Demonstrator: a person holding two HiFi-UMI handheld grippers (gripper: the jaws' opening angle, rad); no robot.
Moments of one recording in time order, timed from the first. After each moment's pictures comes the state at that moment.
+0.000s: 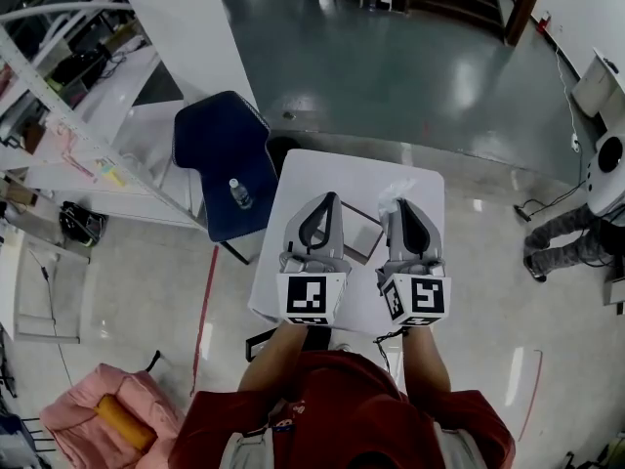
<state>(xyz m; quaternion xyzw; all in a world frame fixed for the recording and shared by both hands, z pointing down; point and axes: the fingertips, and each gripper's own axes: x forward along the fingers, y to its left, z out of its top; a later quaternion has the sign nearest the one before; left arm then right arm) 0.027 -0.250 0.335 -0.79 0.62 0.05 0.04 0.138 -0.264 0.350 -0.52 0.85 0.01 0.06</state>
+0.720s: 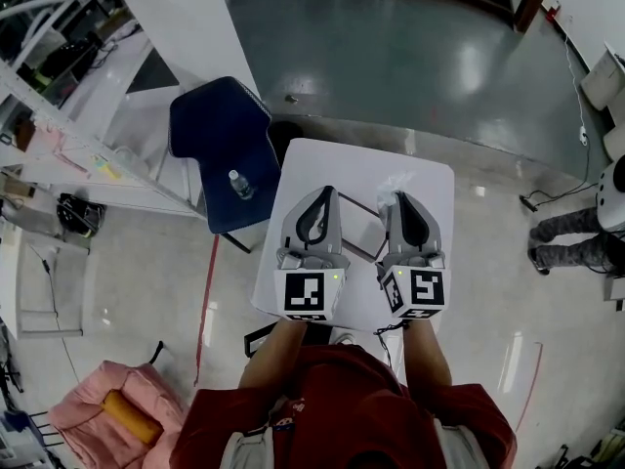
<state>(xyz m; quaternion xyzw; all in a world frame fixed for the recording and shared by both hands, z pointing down) -0.006 -0.295 0.353 -0.78 0.63 0.06 0.03 0.105 -0.314 0.384 -0.52 0.86 -0.02 0.03</state>
